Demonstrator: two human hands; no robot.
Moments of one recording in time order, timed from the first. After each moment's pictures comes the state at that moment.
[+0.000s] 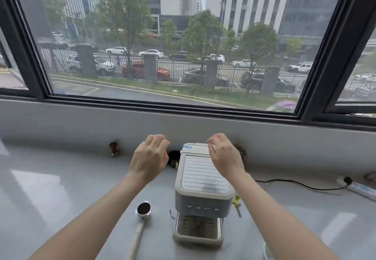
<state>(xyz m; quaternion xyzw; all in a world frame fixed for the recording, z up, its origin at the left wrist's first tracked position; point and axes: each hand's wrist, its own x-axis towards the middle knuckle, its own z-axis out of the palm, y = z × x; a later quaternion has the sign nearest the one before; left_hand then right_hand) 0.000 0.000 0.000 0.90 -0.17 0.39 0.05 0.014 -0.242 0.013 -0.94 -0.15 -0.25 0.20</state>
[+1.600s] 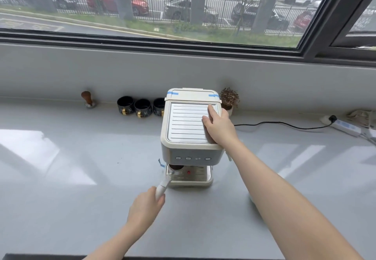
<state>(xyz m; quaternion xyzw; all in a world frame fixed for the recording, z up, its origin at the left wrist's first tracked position) -0.119 -0.031 -0.215 0.95 0.08 -0.11 0.27 0.026 -0.259 -0.073 -0.94 0.06 -0.01 0.33</state>
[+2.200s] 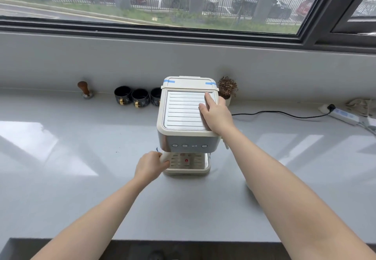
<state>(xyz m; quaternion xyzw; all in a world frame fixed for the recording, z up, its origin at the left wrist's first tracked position) -0.050 -0.049 -0.180 0.94 0.07 -0.14 0.30 0.027 -0.259 -0.077 -0.95 0.06 0.00 0.31</state>
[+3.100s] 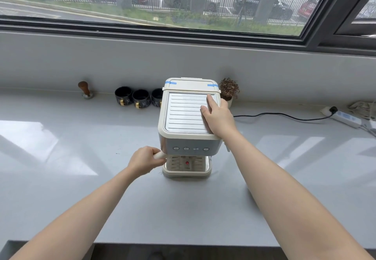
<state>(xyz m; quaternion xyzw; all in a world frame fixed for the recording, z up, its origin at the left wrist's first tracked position) -0.030 -0.023 -0.164 0.93 0.03 -0.17 0.32 0.028 -0.258 -0.079 -0.94 0.06 -0.01 0.33</state>
